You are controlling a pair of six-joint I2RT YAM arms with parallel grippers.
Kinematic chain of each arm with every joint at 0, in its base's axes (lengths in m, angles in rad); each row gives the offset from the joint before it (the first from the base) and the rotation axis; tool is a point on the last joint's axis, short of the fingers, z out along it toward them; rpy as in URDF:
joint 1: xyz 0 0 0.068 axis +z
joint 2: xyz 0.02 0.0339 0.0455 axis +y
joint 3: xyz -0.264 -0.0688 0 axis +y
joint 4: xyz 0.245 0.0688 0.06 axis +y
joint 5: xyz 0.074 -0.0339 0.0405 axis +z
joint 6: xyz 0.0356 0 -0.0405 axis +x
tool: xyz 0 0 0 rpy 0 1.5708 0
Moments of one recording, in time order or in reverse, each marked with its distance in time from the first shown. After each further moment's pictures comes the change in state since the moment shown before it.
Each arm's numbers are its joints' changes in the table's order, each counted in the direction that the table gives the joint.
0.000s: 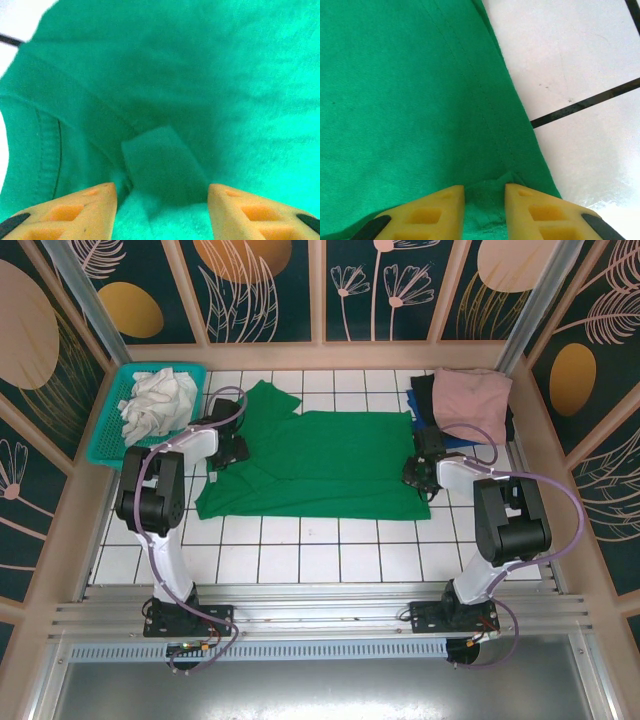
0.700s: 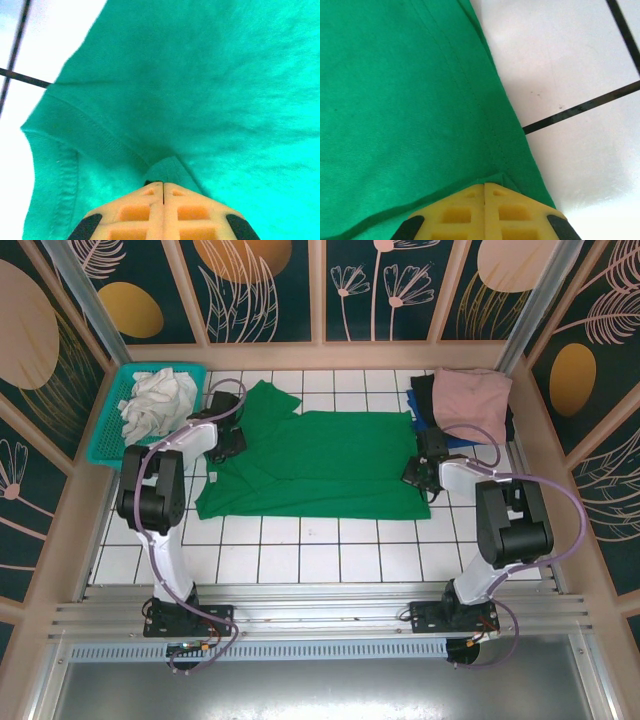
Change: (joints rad) left arm 0.006 -0.016 -0.059 0.047 0.034 0.024; right arm -0.015 -0.029 0.023 -0.028 0.003 -0.007
